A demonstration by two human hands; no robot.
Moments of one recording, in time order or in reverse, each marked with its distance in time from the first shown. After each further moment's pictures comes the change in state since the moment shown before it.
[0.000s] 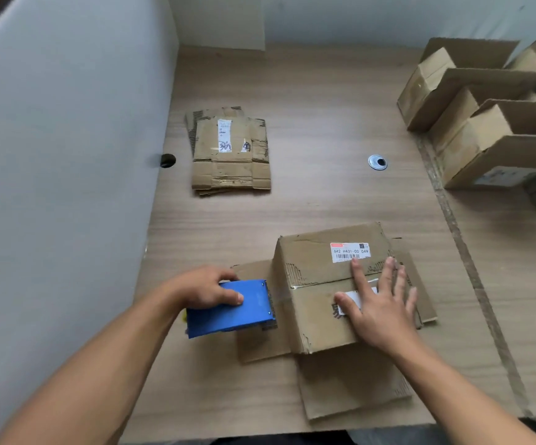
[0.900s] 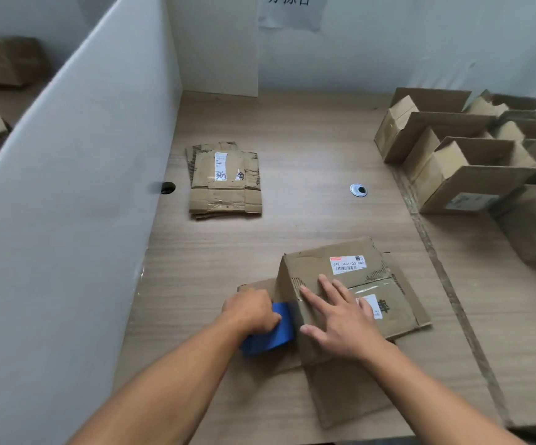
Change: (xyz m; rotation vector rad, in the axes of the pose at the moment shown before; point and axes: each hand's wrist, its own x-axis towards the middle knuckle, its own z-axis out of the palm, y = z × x) left_hand 0.025 0.082 0.071 0.285 0.259 -0.075; right_hand -0.026 -0.028 -0.020 -0.098 -0.059 -0.295
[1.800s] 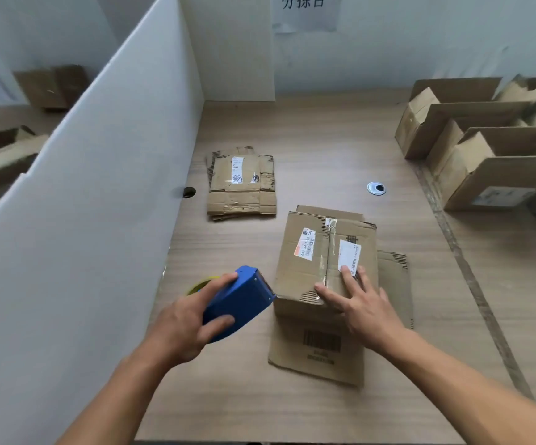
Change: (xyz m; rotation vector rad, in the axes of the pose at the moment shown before) left_hand -0.107 -0.084 -0.019 -0.382 0.402 0.181; right_hand 0.020 0.043 0.001 -0.187 0.063 -0.150
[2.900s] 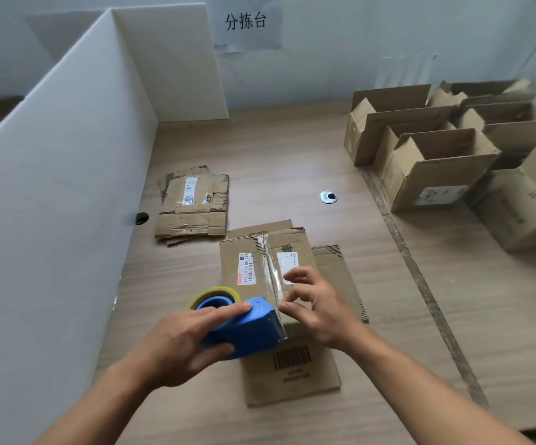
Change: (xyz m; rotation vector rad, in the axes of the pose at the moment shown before) left_hand 0.040 0.071 0.026 0.221 -0.109 0.510; right_hand -0.017 0.028 -0.033 0.983 0.378 -0.221
